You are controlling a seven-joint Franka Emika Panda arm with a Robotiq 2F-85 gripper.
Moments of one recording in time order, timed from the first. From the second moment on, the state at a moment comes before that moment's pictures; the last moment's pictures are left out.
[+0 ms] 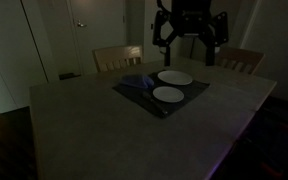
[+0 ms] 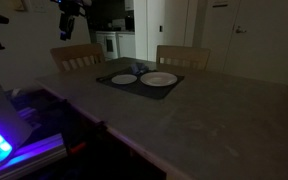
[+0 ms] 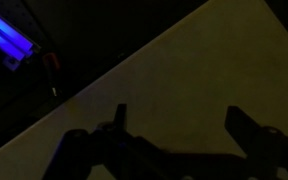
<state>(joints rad) 0.20 -0.13 0.31 -2.41 0.40 2.08 0.88</state>
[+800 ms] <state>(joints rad) 0.21 -0.08 0.29 -2.53 0.20 2.43 0.69</state>
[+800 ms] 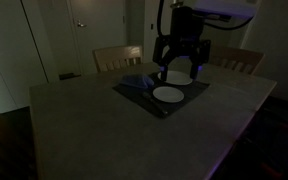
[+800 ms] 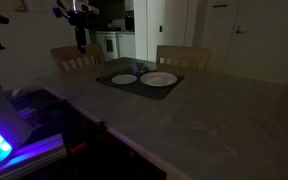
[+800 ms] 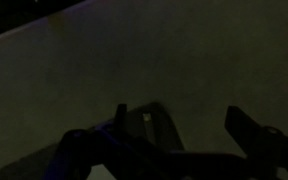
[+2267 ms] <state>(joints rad) 0.20 0.12 0.22 -2.48 -0.14 2.58 0.84</state>
